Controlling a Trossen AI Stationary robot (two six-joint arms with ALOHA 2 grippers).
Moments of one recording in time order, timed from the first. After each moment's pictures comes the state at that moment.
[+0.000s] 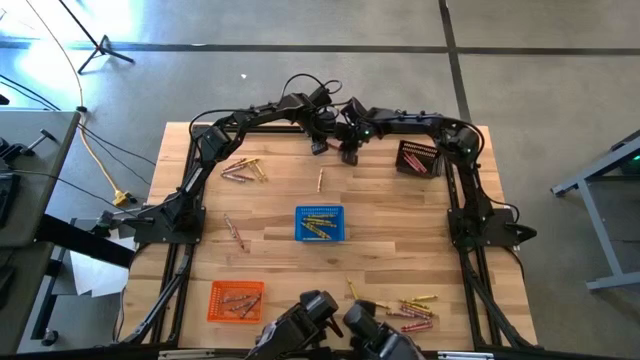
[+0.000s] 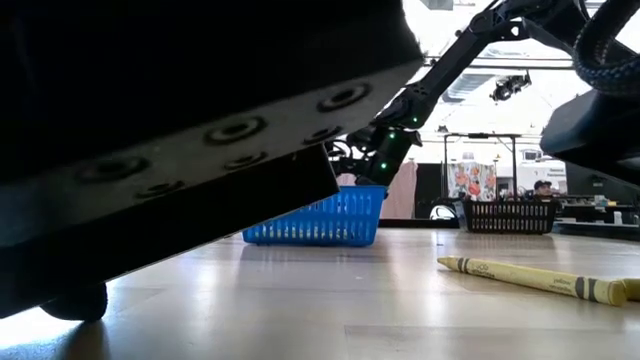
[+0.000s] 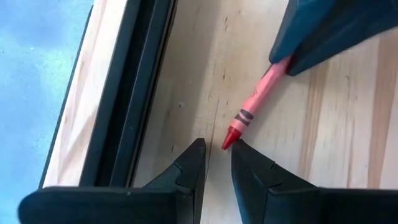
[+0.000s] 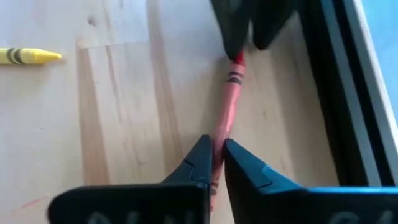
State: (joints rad) left arm 0.69 2.43 1.99 -0.74 0.24 0.44; right arm -0.71 2.18 1.47 -0.41 -0.21 -0.52
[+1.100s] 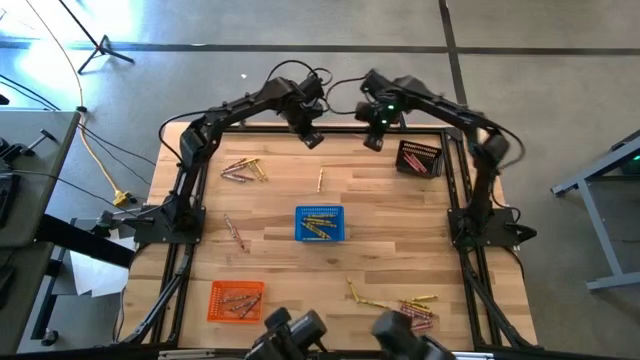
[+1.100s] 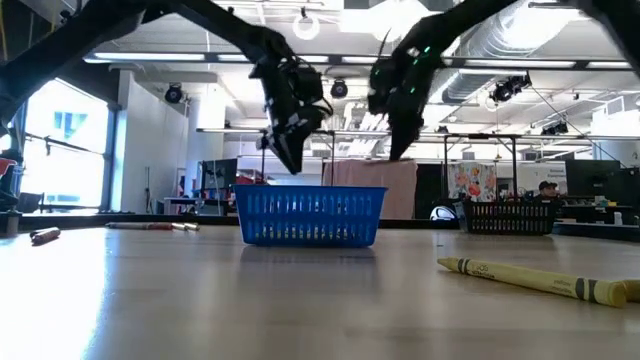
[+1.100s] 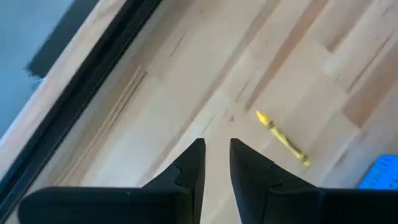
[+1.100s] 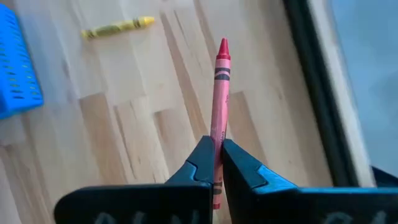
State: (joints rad) left arm 0.65 2.16 1.99 -1.14 0.12 0.00; right arm -0.75 1.88 1.68 -1.09 -0.24 -0.43
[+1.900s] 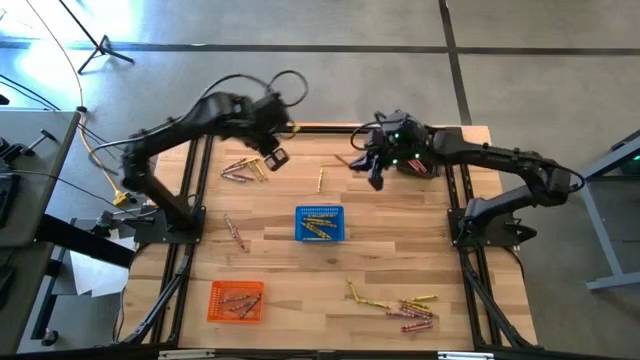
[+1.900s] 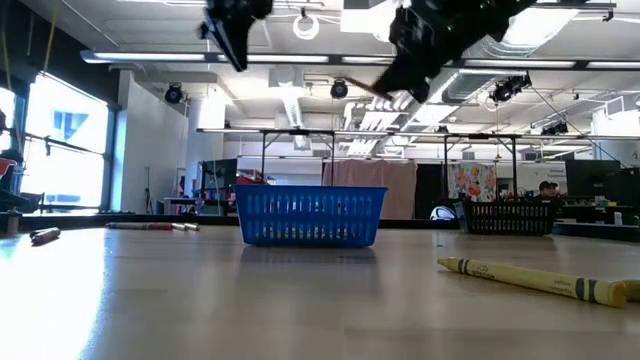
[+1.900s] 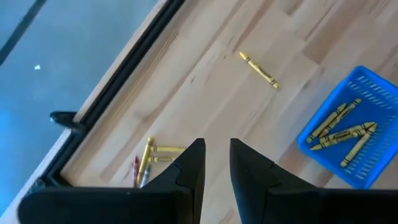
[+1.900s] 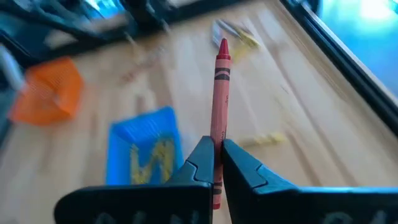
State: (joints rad) left arm 0.35 1.58 1.80 -1.40 -0.25 -0.23; right arm -0.42 1.32 1.05 -0.32 -0.34 0.04
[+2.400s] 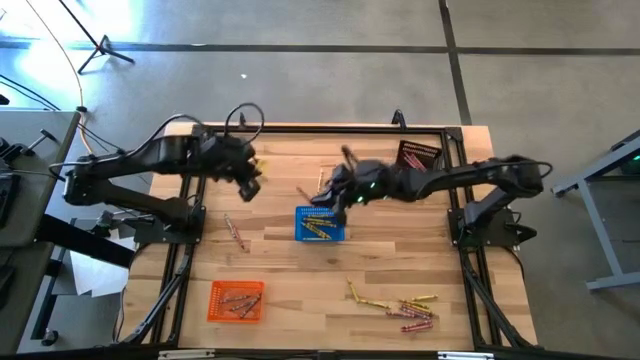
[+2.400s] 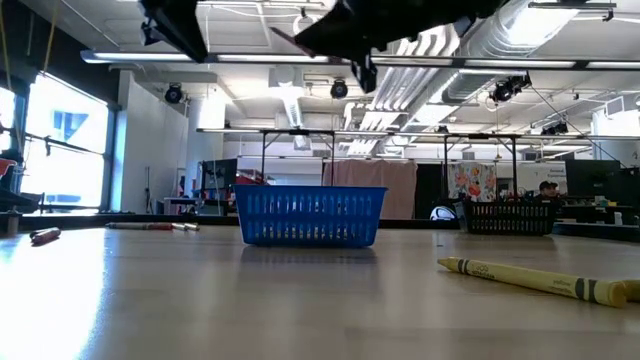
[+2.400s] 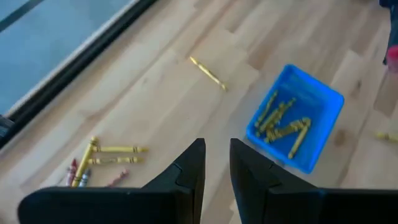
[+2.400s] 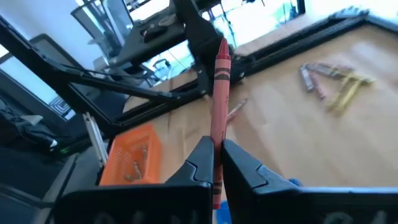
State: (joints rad) left arm 0.15 1.08 1.20 -1.02 -0.25 -0.40; right arm -0.04 1.57 1.06 0.20 -0.11 0.43
